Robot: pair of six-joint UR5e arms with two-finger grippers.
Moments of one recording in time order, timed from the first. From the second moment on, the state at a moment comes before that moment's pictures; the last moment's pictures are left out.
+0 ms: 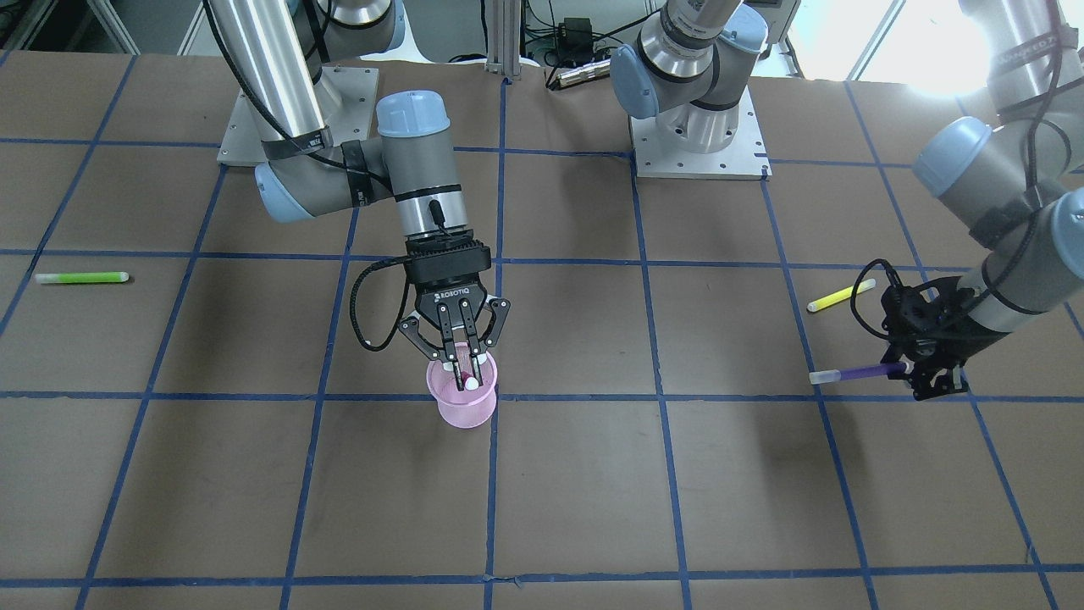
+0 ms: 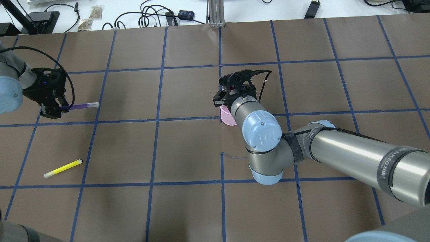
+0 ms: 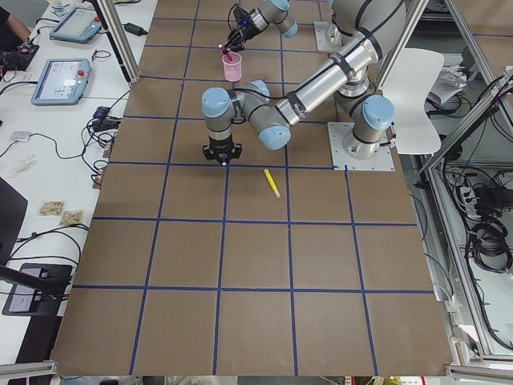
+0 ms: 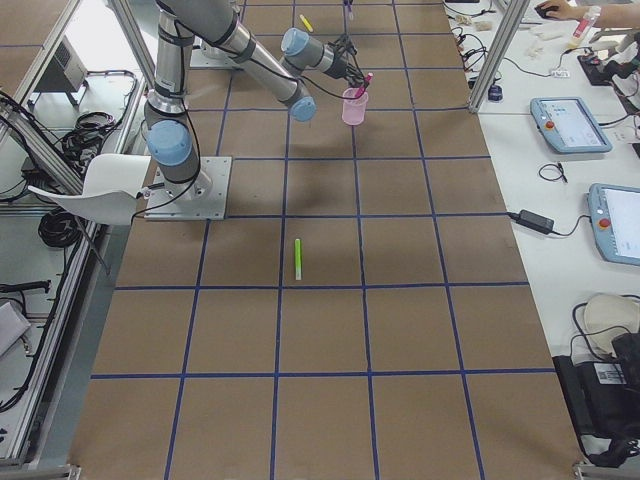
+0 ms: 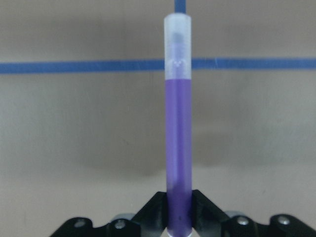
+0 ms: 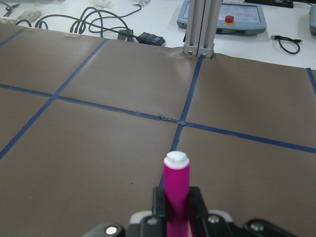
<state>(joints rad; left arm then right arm) -1.10 -1.84 -1.79 -1.09 1.56 1.89 1.93 -1.14 2.13 -3.47 -1.65 0.03</state>
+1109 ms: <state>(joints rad) -1.48 -1.70 -1.79 -1.22 1.56 1.01 1.83 -1.31 1.92 -2.85 -1.65 -0.03</state>
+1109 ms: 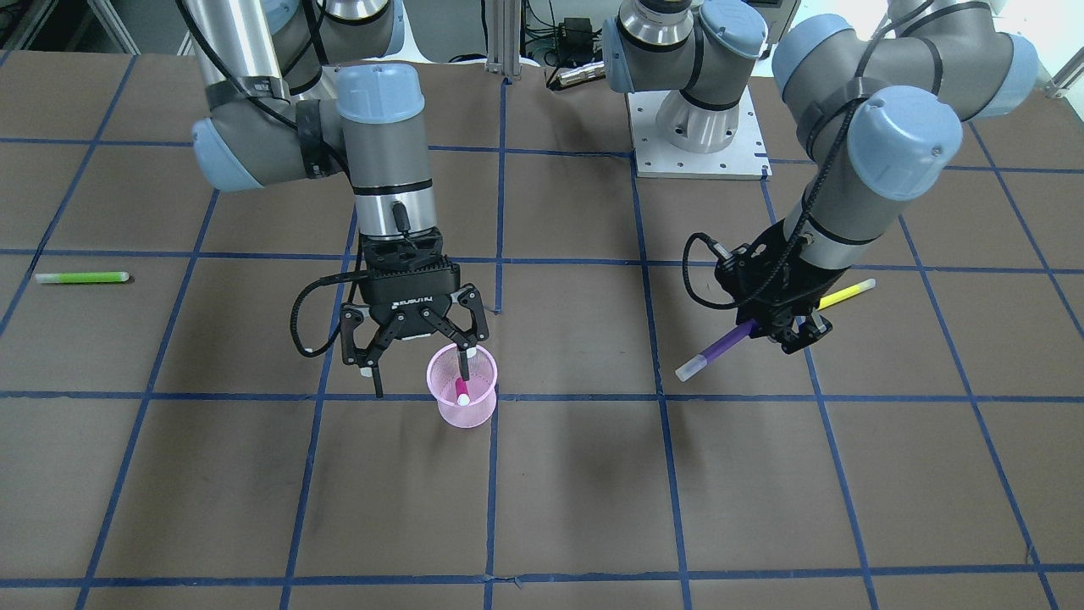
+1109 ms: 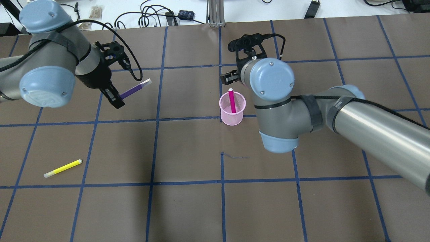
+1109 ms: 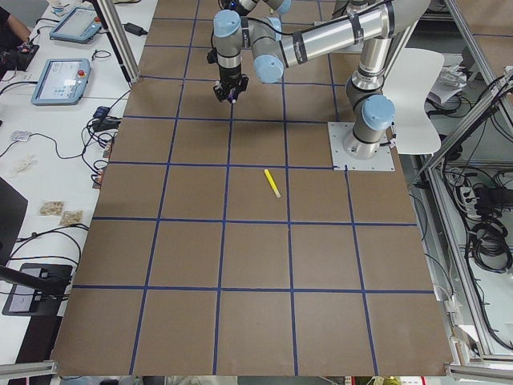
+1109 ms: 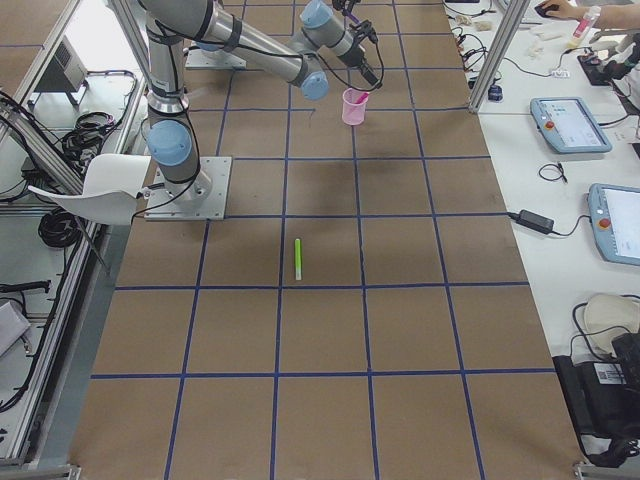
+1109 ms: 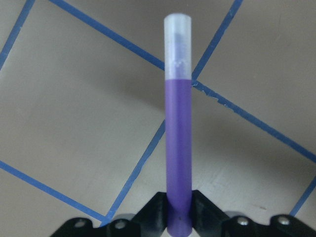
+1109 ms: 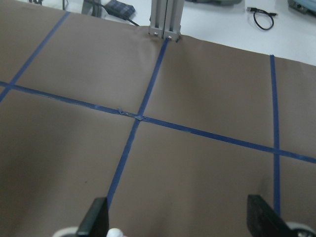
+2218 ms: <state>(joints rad) -1.95 -1.85 -1.60 -1.26 1.72 0.65 1.56 -1.37 1.44 -1.73 -1.56 -0.05</state>
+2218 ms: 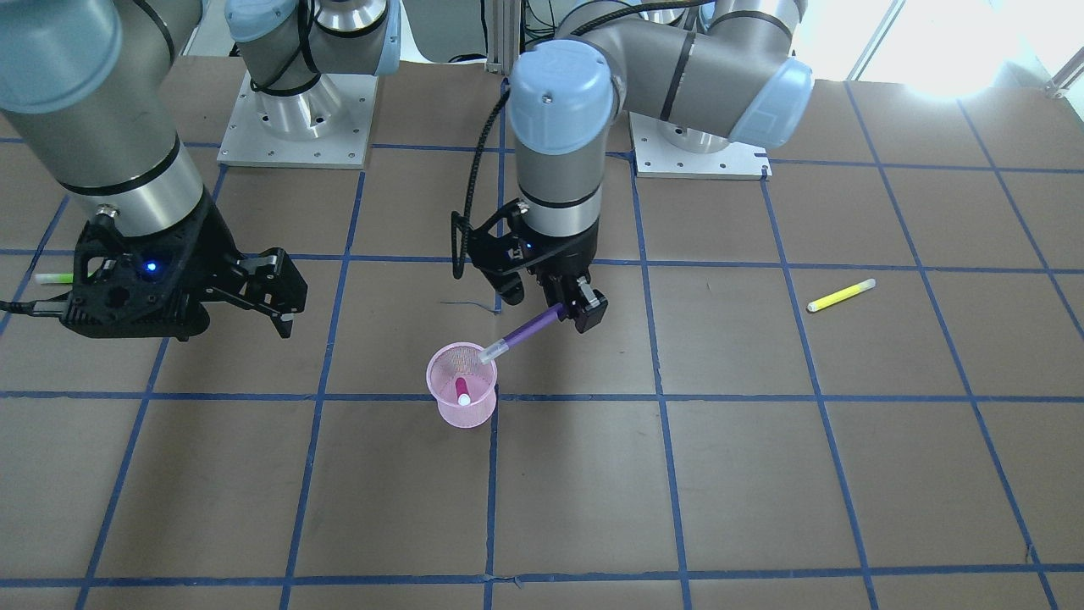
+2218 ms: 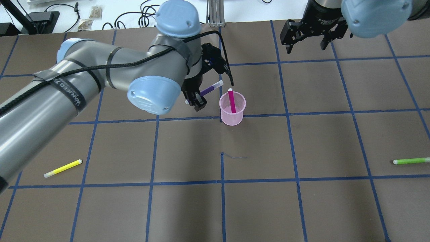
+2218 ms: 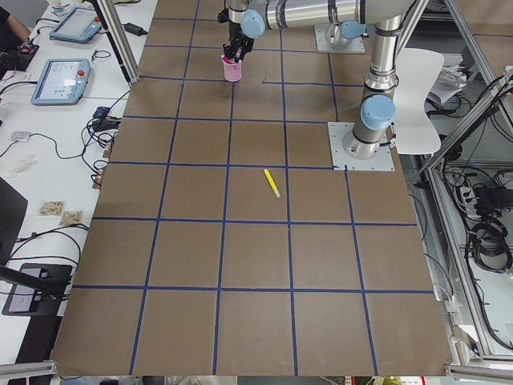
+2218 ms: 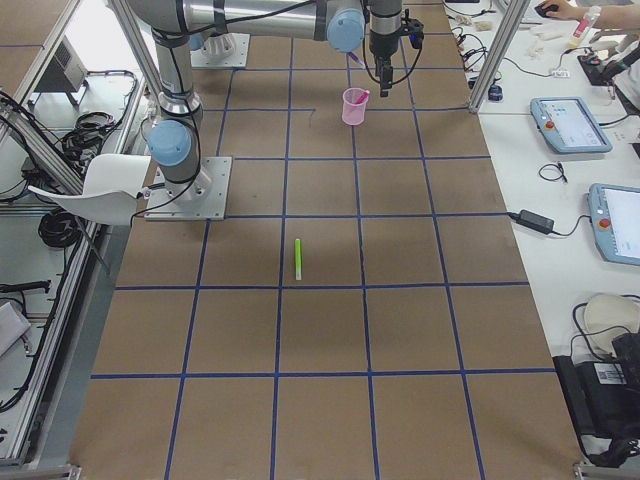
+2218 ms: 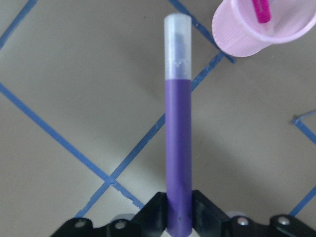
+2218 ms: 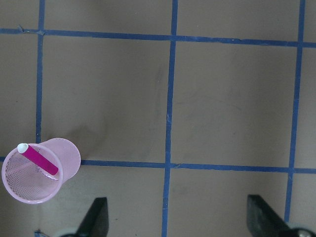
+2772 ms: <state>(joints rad) -2.11 -1.97 -1.48 -1.36 2.01 0.71 1.51 -1.37 1.43 -1.66 -1.53 -0.05</state>
